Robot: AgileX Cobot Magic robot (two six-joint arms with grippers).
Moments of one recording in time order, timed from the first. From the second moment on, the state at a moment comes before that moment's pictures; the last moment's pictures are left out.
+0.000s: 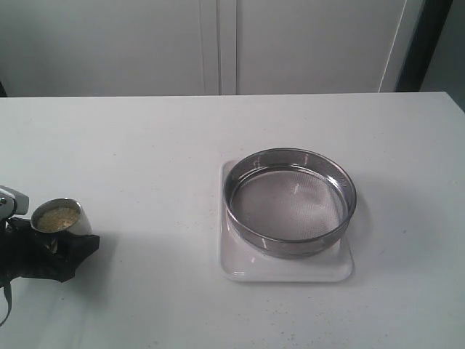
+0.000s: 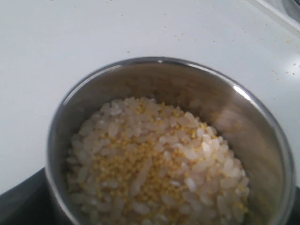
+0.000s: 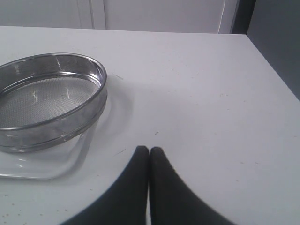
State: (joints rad) left arm 0.07 1.91 -0.35 0.73 -1.04 -0.21; right arm 0.06 0.01 -0.01 -0.03 0.36 0.04
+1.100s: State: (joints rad) left arm 0.07 1.69 -0.38 0.78 -0.99 -0.41; right arm 0.06 0.01 -0.01 -0.03 0.36 0.04
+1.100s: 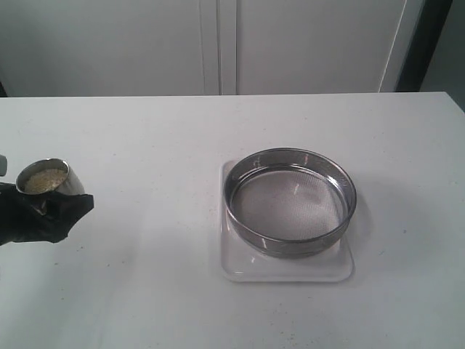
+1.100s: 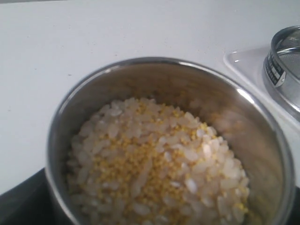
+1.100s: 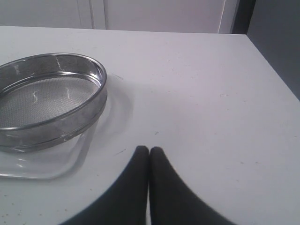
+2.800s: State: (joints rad) left arm -0.45 1.63 -0.89 0.74 -0.37 -0.61; right arm 0.06 0.01 -0.01 -0.03 0.36 0.04
